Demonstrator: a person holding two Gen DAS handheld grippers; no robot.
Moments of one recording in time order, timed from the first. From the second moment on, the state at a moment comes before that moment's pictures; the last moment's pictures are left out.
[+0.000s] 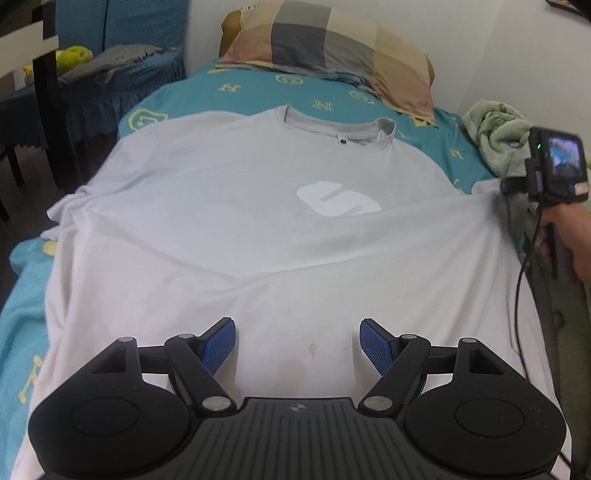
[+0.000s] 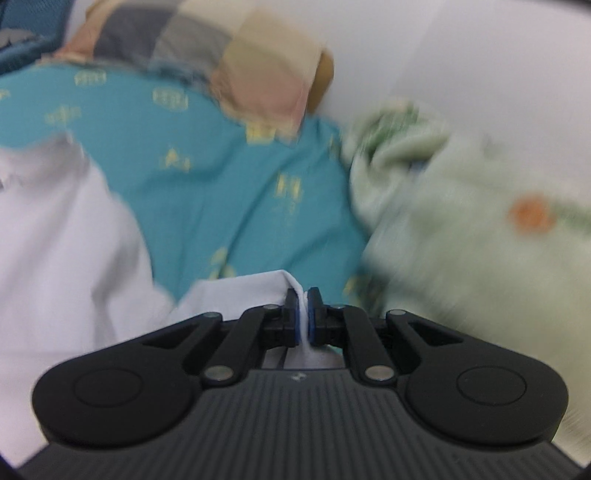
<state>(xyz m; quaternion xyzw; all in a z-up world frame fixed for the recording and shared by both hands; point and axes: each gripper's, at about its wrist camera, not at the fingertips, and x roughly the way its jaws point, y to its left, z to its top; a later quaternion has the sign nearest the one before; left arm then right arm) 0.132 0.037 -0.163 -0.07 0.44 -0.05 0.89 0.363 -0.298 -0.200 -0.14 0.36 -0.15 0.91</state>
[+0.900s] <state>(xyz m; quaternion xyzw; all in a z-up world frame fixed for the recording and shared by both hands) 0.091 0.041 -0.119 -0.09 0.42 -0.08 0.90 0.048 -0.233 -0.145 -0.10 0.68 0.21 0.70</state>
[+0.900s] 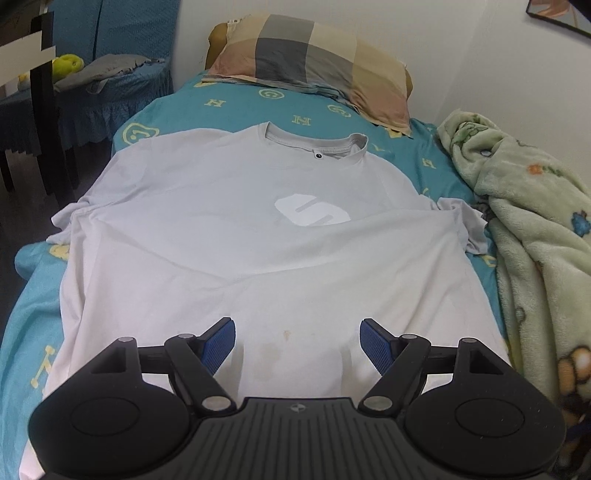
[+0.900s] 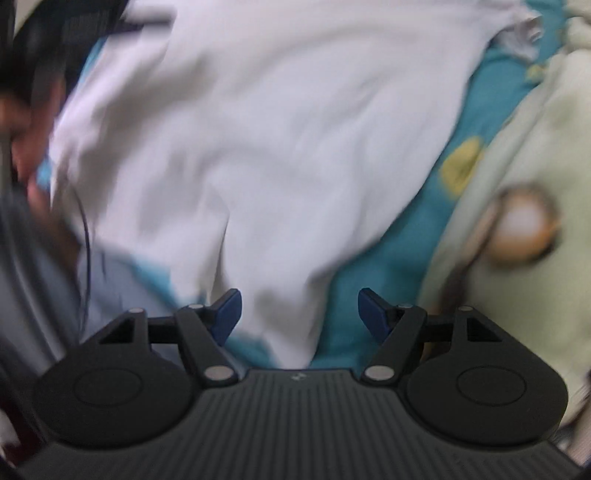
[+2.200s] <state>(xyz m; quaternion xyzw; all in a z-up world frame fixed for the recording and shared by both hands) 0.007 0.203 -0.102 -0.25 0.59 0.03 0.77 -0.002 -0.238 -0.084 0.03 0.54 0.11 0.83</state>
